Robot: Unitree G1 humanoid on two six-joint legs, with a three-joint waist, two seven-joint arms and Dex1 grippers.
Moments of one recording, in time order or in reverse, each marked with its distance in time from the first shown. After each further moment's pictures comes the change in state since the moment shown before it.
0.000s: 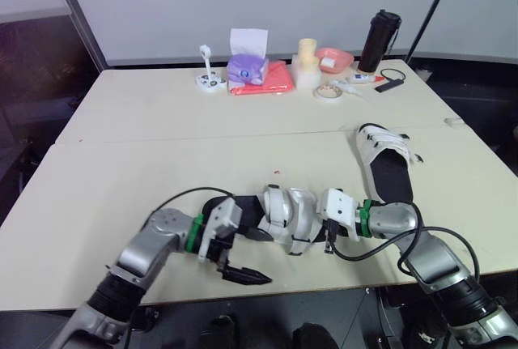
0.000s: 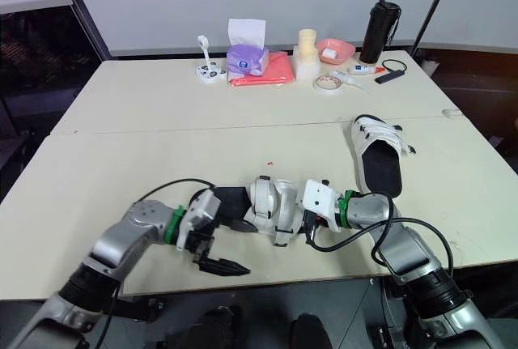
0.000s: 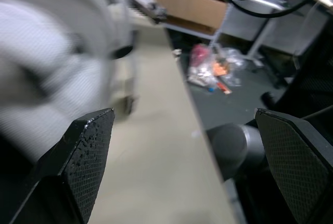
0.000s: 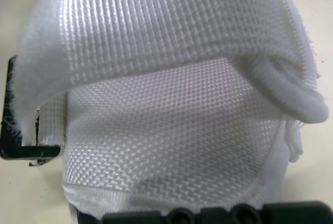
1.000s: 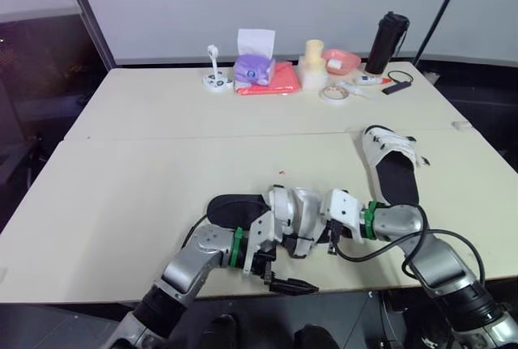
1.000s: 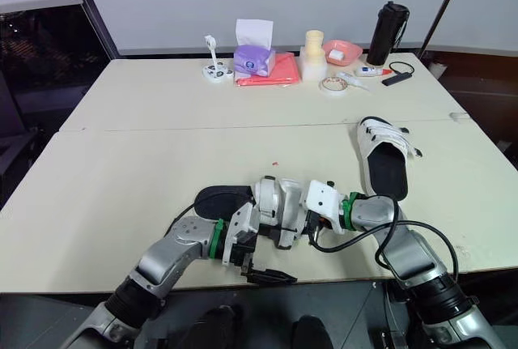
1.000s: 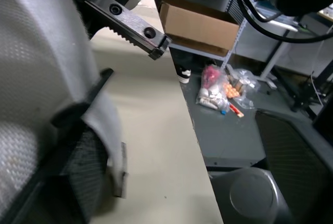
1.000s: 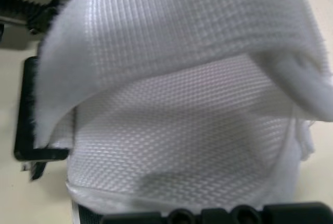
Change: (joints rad) left arm 0.005 -0.221 -0.091 0.061 0.084 -0.041 0.177; right arm 0.040 -0.006 -0.031 -0.048 -0.009 0.049 -0.004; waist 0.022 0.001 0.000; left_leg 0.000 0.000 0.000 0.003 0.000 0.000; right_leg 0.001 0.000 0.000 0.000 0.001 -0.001
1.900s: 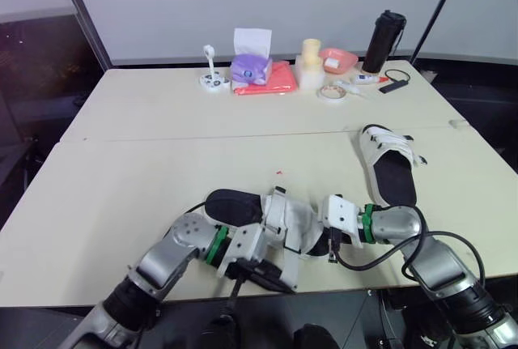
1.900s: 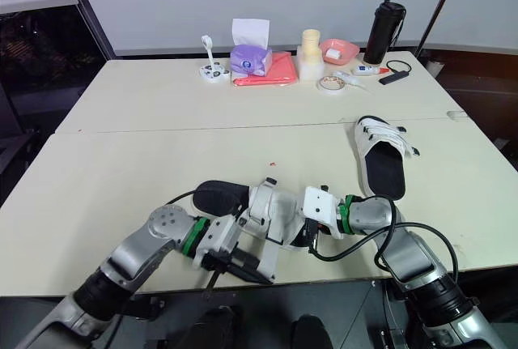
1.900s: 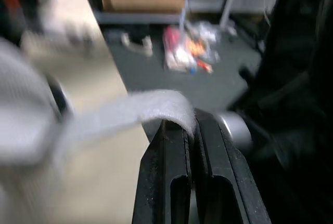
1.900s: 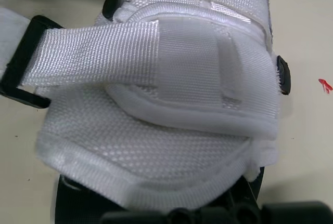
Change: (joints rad) left arm -0.064 0.176 -0.011 -0.149 -0.040 -0.094 -0.221; right arm -0.003 -0.011 0.017 -0.012 0.003 -0.020 0.057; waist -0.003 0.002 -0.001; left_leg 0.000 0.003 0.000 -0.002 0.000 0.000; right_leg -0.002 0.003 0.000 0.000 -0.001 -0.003
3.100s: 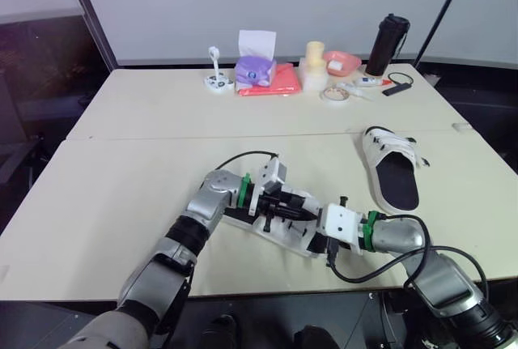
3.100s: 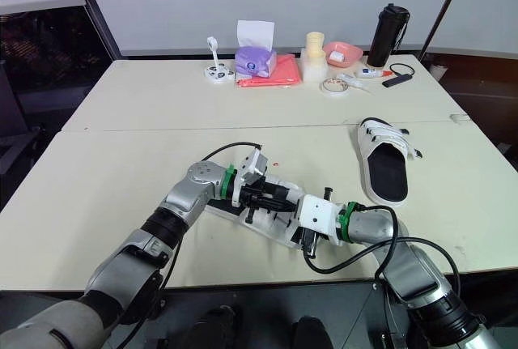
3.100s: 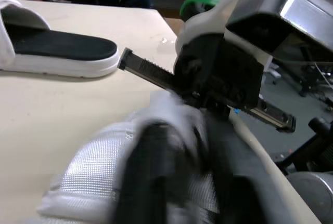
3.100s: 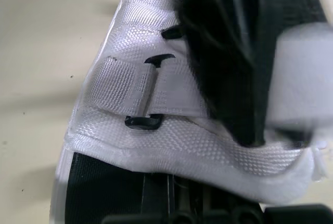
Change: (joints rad) left arm -0.426 -0.275 0.136 0.773 0.049 -0.167 0.026; right arm 0.116 0.002 0.007 -0.133 -0.100 0.022 -0.113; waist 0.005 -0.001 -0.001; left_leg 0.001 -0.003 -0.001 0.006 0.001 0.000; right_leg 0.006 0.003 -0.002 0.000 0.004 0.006
